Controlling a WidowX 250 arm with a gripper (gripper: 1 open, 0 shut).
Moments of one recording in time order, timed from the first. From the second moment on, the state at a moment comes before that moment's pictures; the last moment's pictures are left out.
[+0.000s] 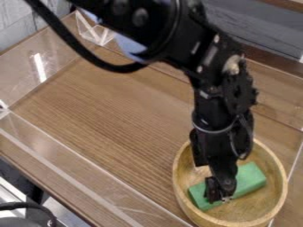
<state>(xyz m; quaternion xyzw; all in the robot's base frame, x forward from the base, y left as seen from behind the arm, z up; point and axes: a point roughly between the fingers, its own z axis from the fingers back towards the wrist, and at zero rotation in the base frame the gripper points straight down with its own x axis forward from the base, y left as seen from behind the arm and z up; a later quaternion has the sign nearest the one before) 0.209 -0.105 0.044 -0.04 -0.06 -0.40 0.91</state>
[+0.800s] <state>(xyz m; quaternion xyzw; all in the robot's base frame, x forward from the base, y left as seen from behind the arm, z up) 0.208 -0.105 0.036 -0.03 -0.05 -0.40 0.91</state>
